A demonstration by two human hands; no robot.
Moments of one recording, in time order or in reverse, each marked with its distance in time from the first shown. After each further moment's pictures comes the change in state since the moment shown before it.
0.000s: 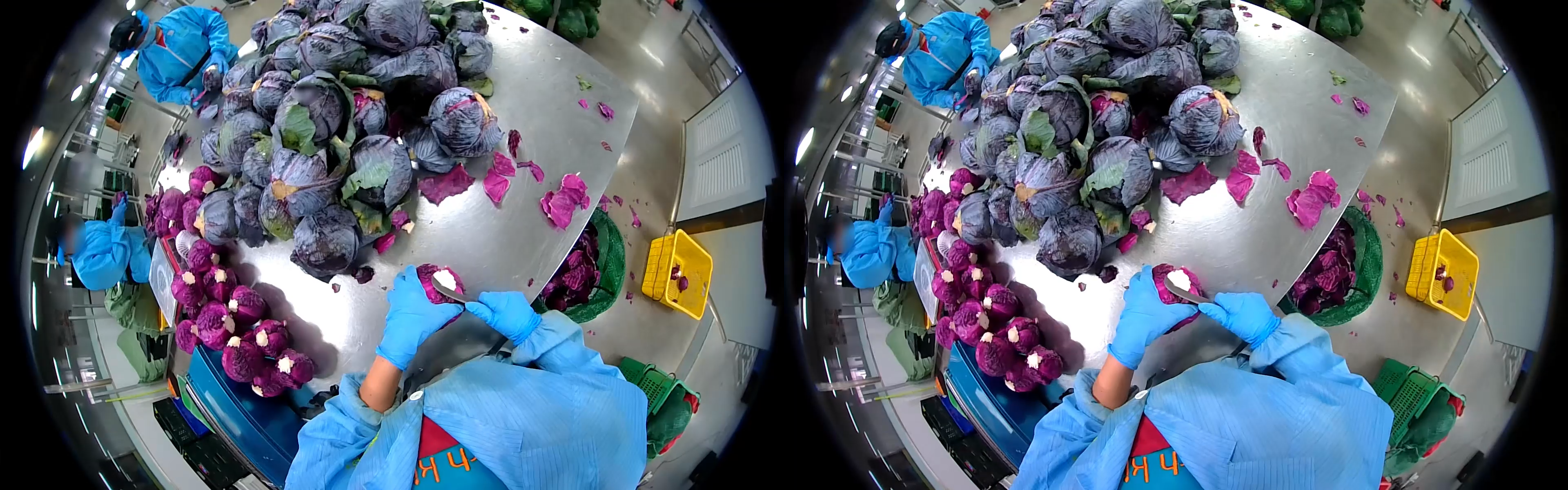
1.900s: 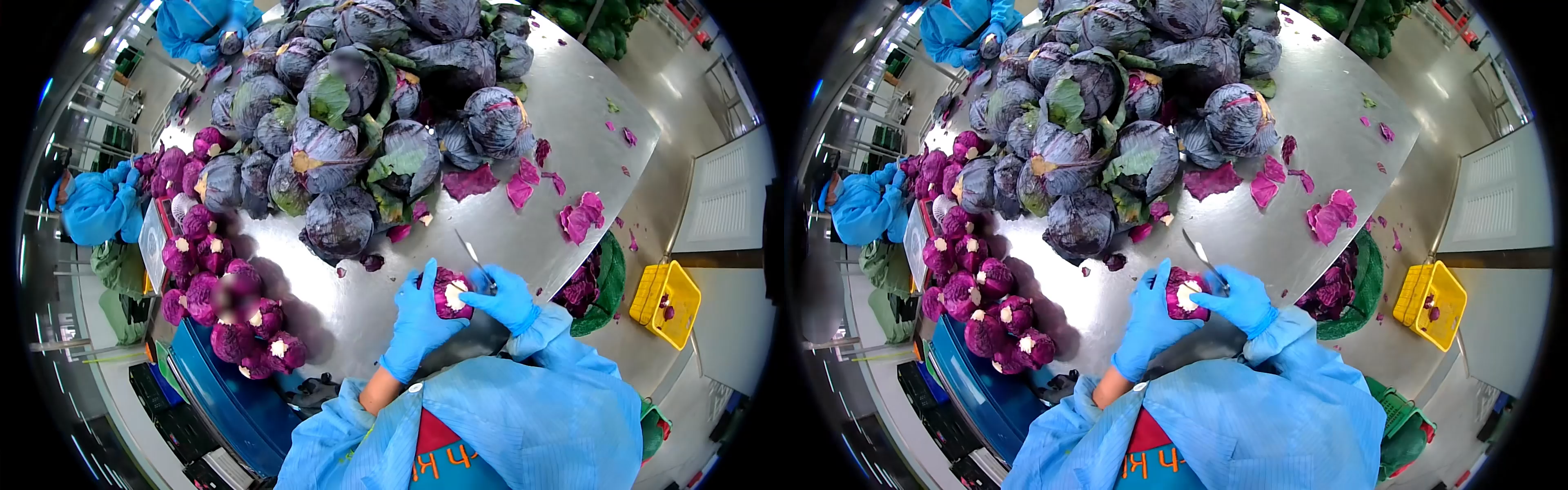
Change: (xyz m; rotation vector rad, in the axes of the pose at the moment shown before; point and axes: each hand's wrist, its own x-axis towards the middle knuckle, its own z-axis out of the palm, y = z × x) left_hand -0.015 -0.039 0.023 -0.073 0.165 0.124; right_hand 0.045 -0.039 -0.022 0.474 0.098 0.208
